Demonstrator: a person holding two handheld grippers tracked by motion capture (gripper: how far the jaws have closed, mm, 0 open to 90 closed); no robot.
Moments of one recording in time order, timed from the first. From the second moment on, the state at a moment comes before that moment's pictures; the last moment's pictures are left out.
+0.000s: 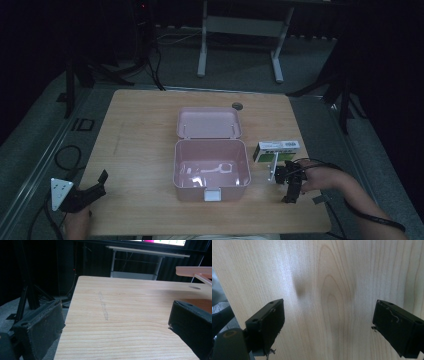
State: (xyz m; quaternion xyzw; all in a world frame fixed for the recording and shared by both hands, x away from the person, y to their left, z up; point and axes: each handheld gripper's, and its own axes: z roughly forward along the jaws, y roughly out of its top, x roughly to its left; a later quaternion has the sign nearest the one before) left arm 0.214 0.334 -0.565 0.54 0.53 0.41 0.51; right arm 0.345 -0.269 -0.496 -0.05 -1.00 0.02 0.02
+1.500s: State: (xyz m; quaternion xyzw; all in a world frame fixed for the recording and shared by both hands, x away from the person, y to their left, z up) left arm 0.214 0.334 -0.565 0.54 0.53 0.41 0.51; right arm 0.391 -0.268 -0.405 -0.02 -1.00 -0.01 -0.06
